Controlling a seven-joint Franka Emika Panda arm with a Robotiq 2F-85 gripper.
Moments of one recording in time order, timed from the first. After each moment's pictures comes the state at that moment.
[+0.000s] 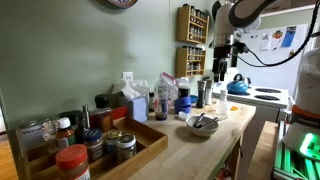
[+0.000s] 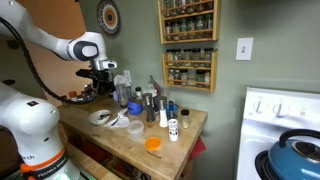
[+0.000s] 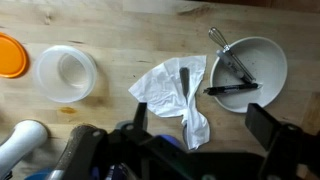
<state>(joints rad) 0.11 -0.64 0.06 -2.75 0.11 2.12 0.02</state>
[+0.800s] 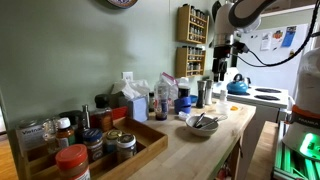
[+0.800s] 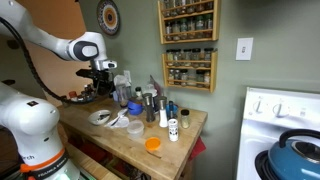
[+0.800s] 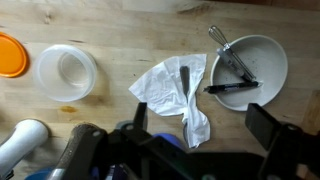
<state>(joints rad) 0.11 -0.64 0.06 -2.75 0.11 2.13 0.02</state>
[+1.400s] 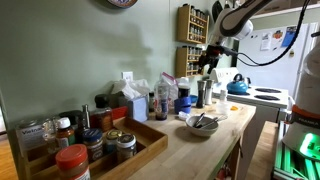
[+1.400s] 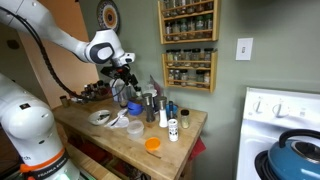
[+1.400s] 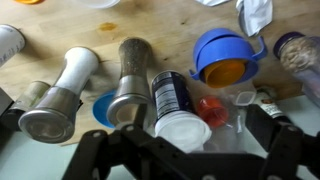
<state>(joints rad) -0.06 -0.47 0.01 -2.67 0.06 2.55 0.11</state>
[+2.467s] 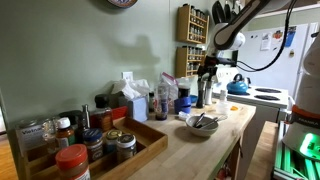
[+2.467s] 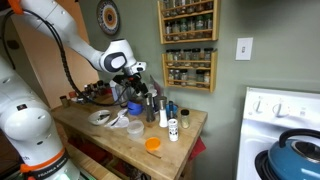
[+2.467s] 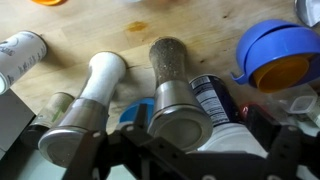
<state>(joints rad) -0.13 -0.26 -0.02 -2.62 -0.01 2.66 0.13</state>
